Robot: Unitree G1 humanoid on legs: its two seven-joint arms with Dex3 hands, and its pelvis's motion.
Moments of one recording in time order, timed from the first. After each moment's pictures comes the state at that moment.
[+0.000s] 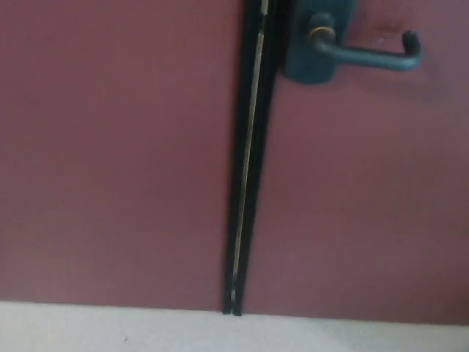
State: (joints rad) left_arm 0.01 0.50 0.21 1.31 0.02 -0.20 -0.05; right_arm 0.28 -0.23 0.04 0.77 -0.21 -0.12 -0.02
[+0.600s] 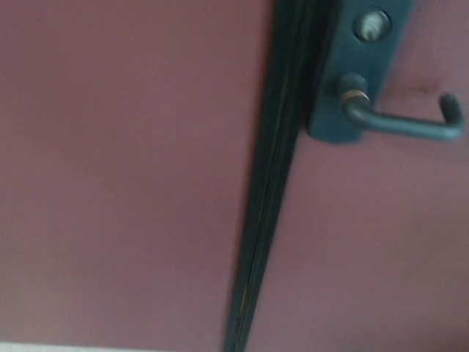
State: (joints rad) left_arm 0.01 0.50 0.21 1.31 0.02 -0.20 -0.05; right_arm -0.02 -0.22 -0.01 1.31 -0.20 -0.10 -0.01
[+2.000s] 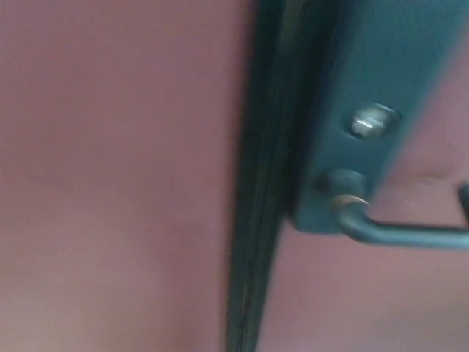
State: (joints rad) left_arm 0.00 0.50 0.19 1.31 0.03 -0.22 -0.06; right_arm -0.04 -0.23 0.02 1.33 -0.22 -0.11 0.03
